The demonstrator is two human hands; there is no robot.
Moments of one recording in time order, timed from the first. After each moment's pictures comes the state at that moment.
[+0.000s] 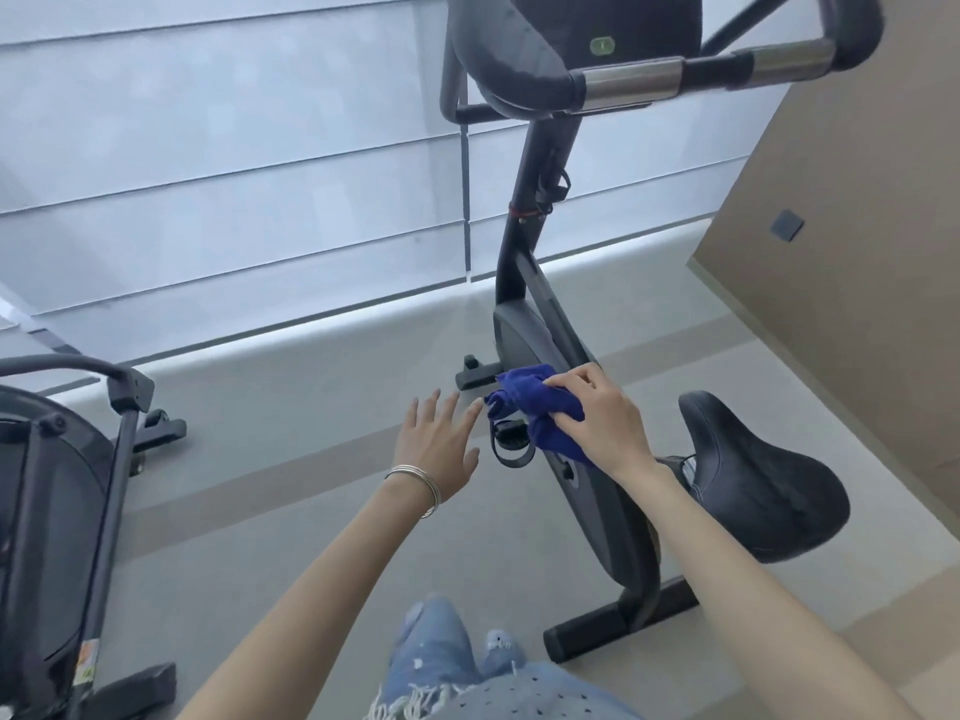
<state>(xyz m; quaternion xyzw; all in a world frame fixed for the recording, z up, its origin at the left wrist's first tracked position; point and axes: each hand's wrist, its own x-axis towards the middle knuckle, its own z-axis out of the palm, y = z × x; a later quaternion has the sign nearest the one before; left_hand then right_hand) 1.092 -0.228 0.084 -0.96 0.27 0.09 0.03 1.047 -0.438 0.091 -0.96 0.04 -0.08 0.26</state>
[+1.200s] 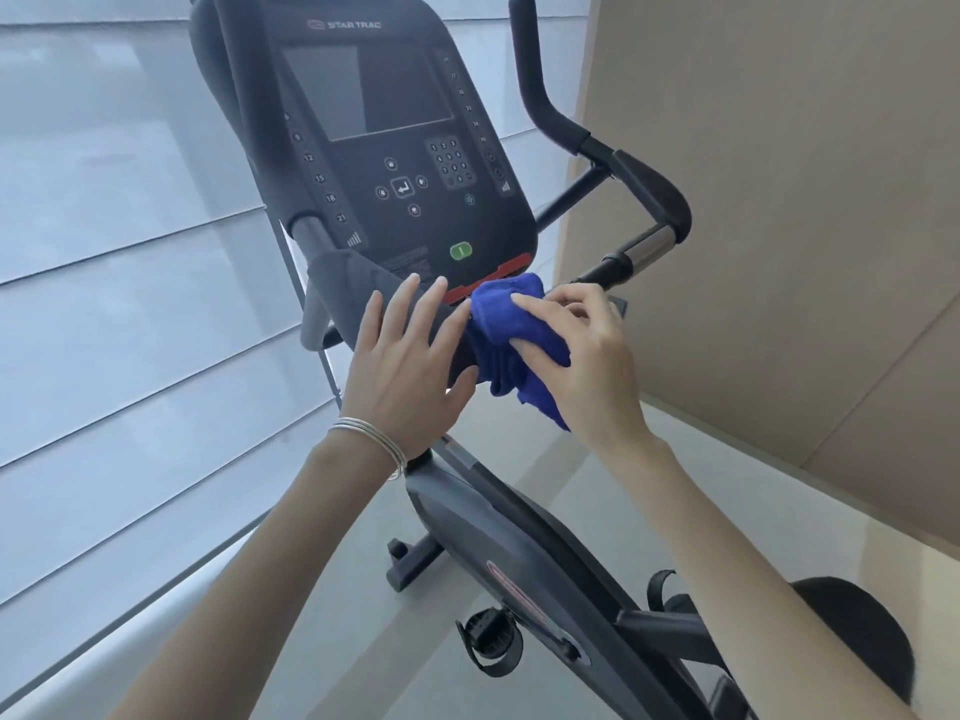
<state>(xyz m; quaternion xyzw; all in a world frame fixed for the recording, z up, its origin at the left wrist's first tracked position) 1.376 -0.341 0.297 -0.83 0.50 -0.24 -0.05 1.265 -0.477 0.276 -0.86 0.15 -0.45 0.18</state>
